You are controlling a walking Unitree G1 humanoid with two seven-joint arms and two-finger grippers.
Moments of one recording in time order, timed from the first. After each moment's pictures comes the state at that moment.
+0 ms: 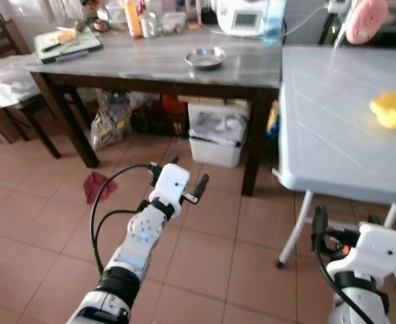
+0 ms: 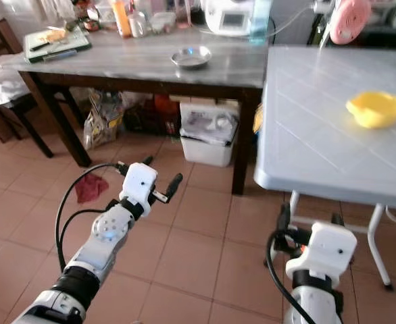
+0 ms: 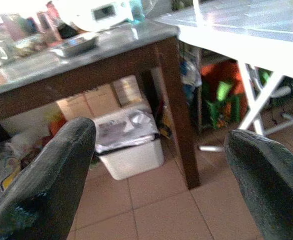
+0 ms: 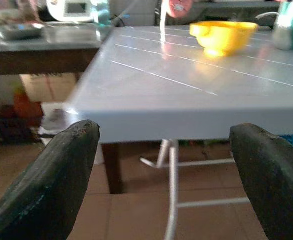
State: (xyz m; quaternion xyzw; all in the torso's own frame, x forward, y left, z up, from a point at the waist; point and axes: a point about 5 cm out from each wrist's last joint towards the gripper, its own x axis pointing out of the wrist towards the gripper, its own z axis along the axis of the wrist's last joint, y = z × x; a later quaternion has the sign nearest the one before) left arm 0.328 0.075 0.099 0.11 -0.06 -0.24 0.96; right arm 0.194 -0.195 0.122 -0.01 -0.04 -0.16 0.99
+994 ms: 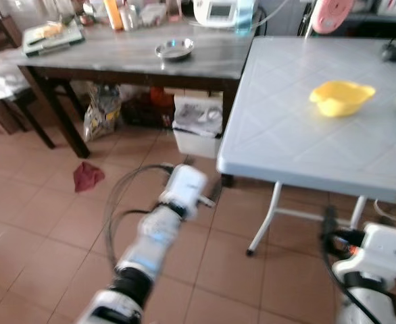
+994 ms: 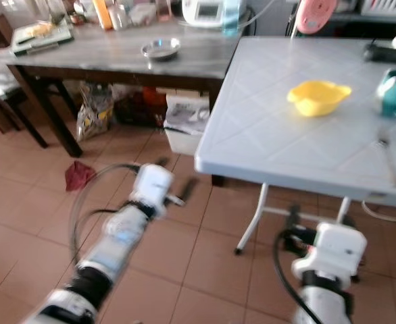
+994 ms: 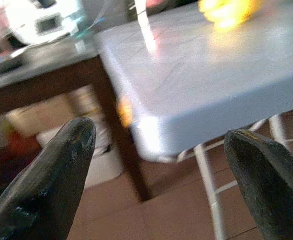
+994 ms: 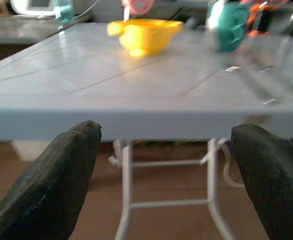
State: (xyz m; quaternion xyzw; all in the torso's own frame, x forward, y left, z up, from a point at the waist) left arm 0.324 0.049 0.103 0.10 -0.07 -0.27 0.95; right arm 0.193 -0.203 0.124 -0.02 -0.04 -0.18 0.98
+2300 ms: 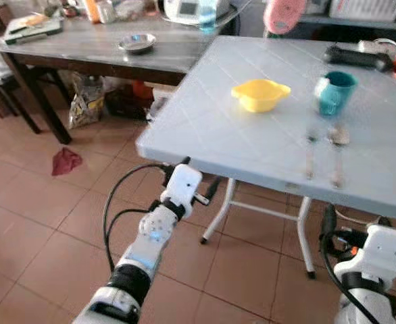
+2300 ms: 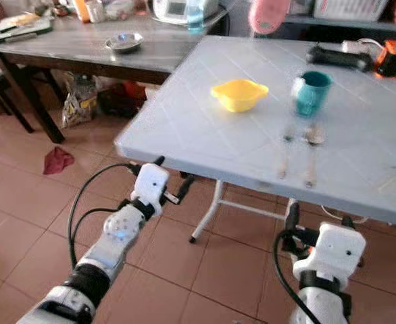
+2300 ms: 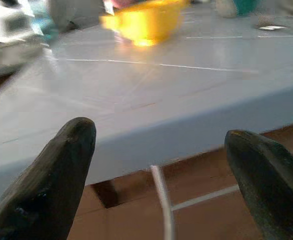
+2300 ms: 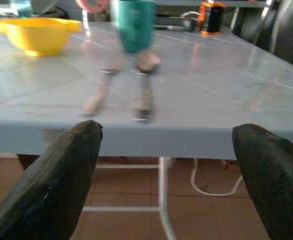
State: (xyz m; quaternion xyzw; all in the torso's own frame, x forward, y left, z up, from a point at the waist) left arm 0.326 0.052 0.096 0.10 -0.05 -0.27 0.96; right arm 0.190 -0.207 0.123 -0.03 -0.03 -0.19 0.98
